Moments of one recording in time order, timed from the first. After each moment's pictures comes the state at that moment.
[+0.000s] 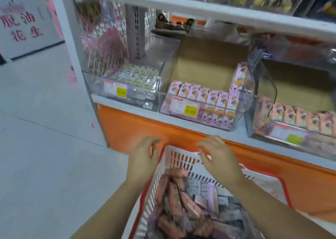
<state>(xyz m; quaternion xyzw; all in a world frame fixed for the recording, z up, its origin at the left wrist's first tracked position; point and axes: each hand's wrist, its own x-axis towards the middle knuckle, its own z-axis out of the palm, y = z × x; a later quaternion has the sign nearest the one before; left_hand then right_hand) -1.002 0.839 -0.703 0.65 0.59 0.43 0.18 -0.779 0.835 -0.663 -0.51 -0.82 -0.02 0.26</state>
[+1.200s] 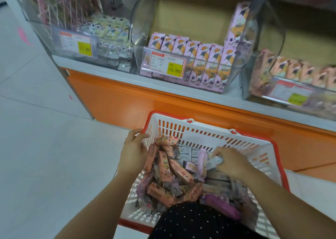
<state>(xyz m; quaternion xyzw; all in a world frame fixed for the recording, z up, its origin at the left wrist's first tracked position) -0.983 0.815 -0.784 0.64 0.67 0.27 0.26 -0.698 0.793 -0.741 -0.70 -0.64 0.29 -0.08</state>
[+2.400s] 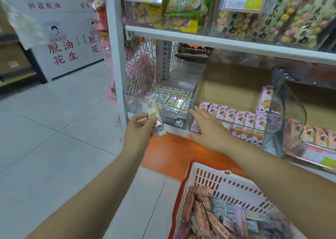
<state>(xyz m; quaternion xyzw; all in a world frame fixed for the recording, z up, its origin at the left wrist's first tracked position) -1.090 0.857 -0.571 0.35 0.59 0.59 0.43 -0.899 0.888 -0.548 -0.54 -0.83 0.10 0.09</state>
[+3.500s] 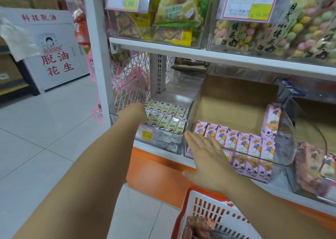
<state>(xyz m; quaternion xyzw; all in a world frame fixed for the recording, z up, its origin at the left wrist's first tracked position) -1.123 1.060 -0.563 0.65 0.75 0.02 0.10 -0.890 0.911 -0.571 -0.52 -0.85 0.02 0.05</state>
